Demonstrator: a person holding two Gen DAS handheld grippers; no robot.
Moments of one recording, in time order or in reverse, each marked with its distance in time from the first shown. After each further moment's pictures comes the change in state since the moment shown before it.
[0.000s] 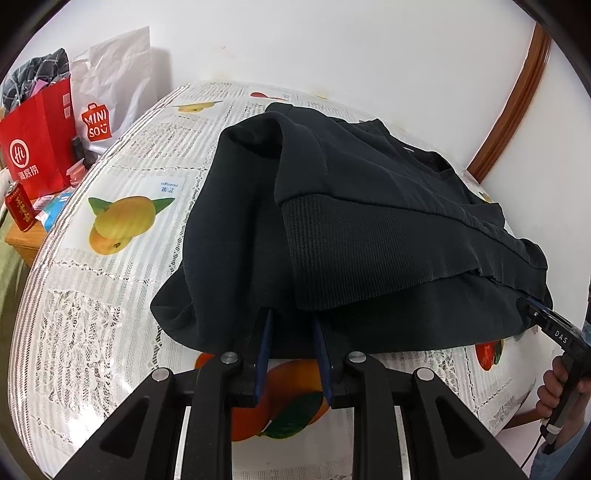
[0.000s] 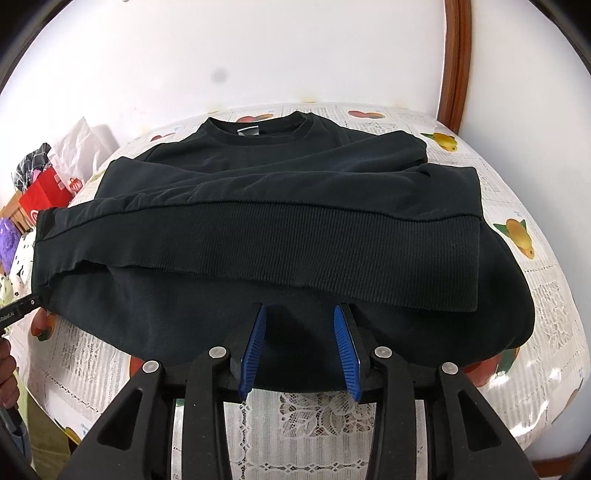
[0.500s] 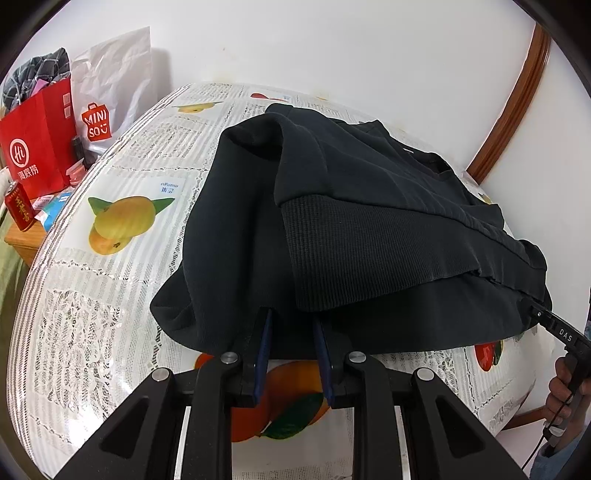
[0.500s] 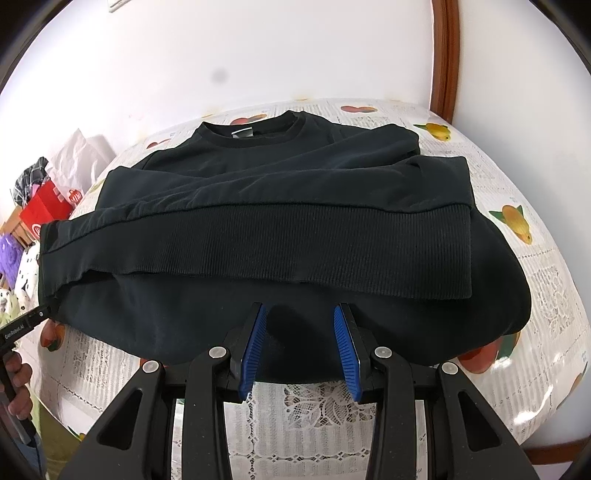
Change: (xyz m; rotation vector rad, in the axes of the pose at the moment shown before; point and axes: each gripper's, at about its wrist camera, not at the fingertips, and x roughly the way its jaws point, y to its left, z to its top) left arm 0.000 0.000 0.001 -0.004 -0.002 -0.006; right arm -0.005 -0.003 0.001 0.050 0.013 0.011
